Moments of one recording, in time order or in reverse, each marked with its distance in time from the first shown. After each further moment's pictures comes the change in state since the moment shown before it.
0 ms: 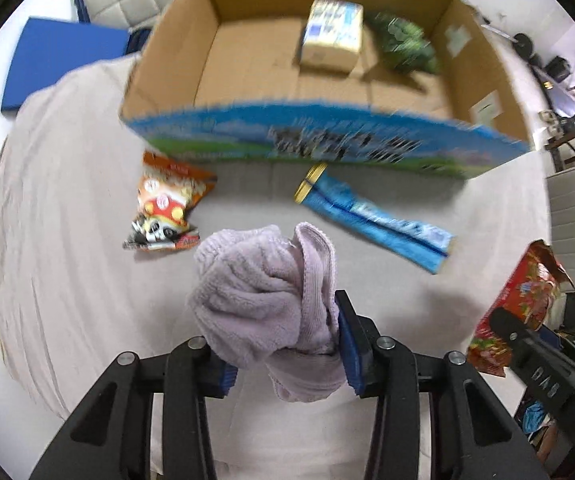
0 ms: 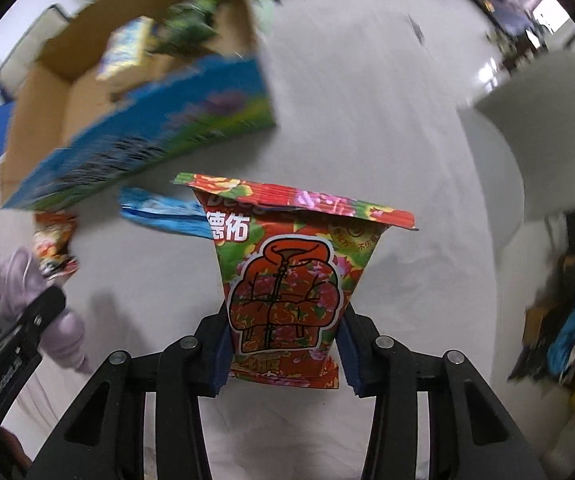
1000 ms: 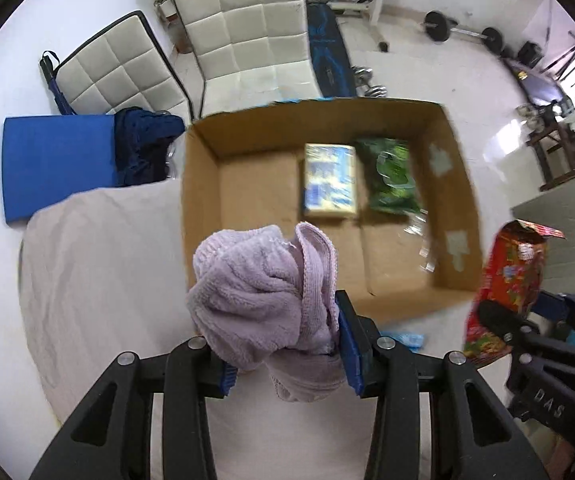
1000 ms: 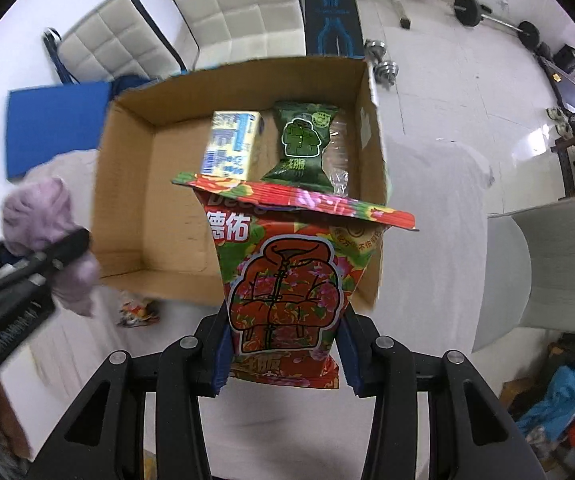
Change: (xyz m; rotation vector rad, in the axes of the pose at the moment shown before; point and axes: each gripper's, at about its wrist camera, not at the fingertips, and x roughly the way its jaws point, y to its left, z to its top) left arm -0.086 0.049 0.192 0.141 -0.037 0.031; right arm -0.087 0.075 0.166 -0.222 0.053 0.072
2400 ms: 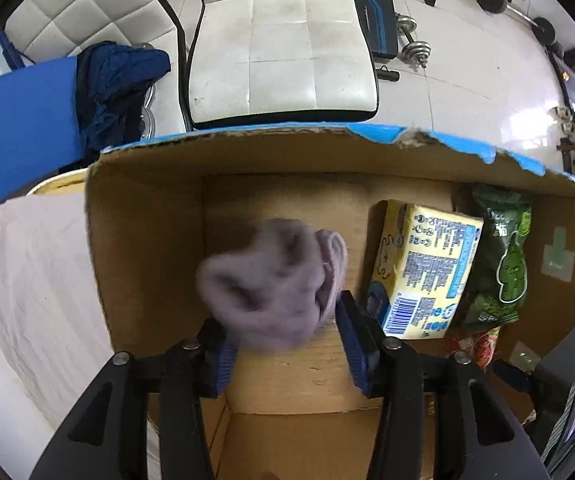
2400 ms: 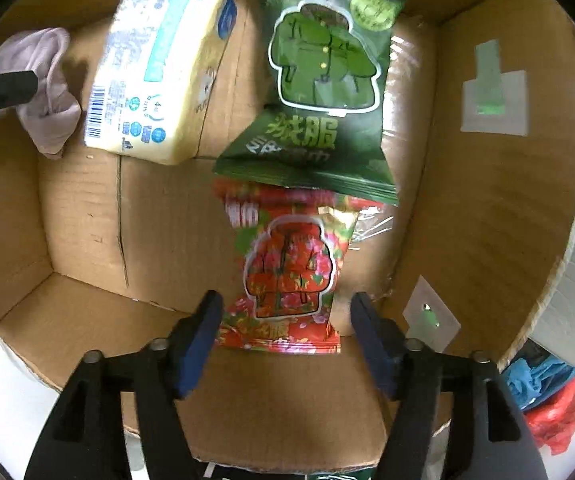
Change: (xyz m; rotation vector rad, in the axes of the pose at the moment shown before) left arm 0.176 0.052 0.123 -0.099 0.290 -0.054; right arm 0.180 0.012 0.078 -0.085 0.363 -0.119
